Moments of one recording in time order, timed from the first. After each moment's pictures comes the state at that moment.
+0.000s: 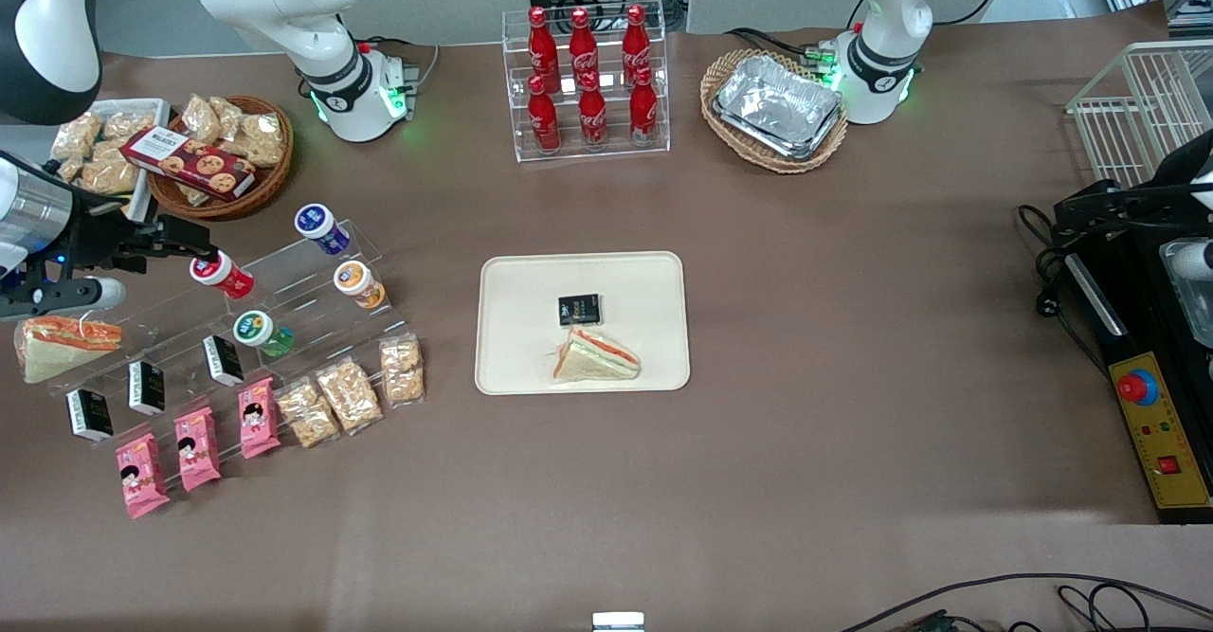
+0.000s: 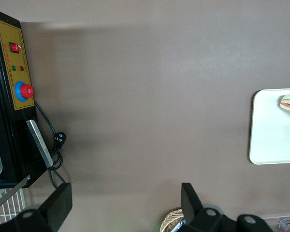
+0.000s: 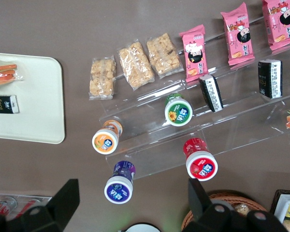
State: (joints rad) arm 0.11 0.04 -0.15 -1.62 0.07 1.51 -0.10
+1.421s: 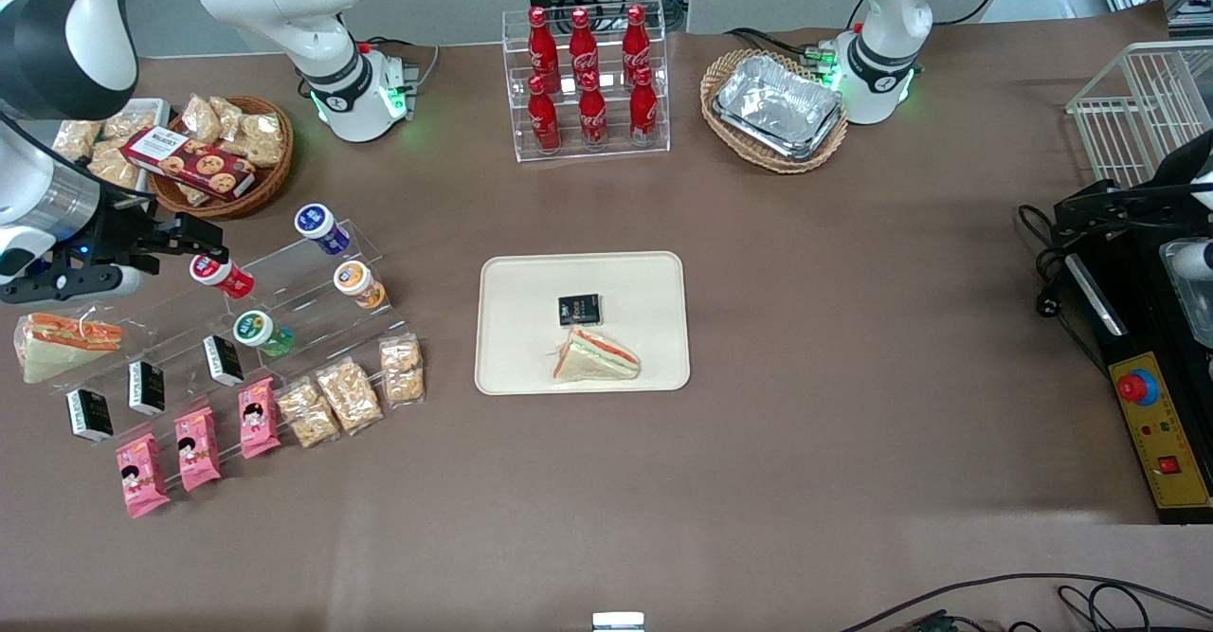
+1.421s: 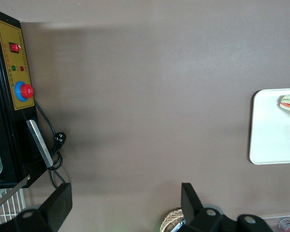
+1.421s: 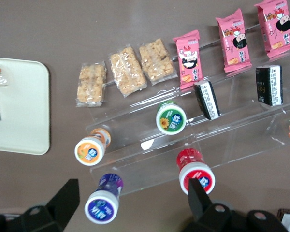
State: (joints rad) arm 0.11 -0.08 -0.15 -1.88 0.04 1.73 -0.14
